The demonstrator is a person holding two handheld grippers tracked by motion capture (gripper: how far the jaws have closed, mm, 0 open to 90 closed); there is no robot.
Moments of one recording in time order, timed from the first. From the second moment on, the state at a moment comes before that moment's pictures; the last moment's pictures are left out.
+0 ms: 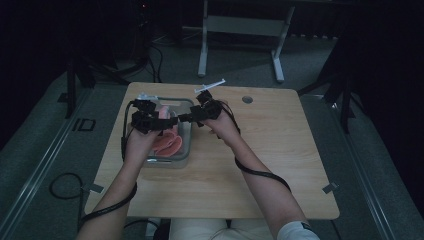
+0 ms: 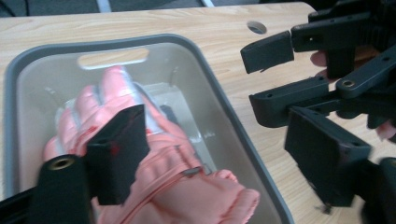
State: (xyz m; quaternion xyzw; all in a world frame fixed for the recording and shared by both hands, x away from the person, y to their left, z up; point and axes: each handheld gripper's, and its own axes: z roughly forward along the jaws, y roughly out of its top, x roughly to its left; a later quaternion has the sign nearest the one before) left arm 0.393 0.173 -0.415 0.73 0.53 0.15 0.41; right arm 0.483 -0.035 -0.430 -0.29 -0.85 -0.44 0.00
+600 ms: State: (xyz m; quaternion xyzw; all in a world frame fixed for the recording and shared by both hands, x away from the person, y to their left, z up) left arm 0.382 0.115 -0.417 0.77 0.44 0.15 0.43; right arm 0.471 -0.092 -0.444 -0.29 -0.85 -0.43 -0.03
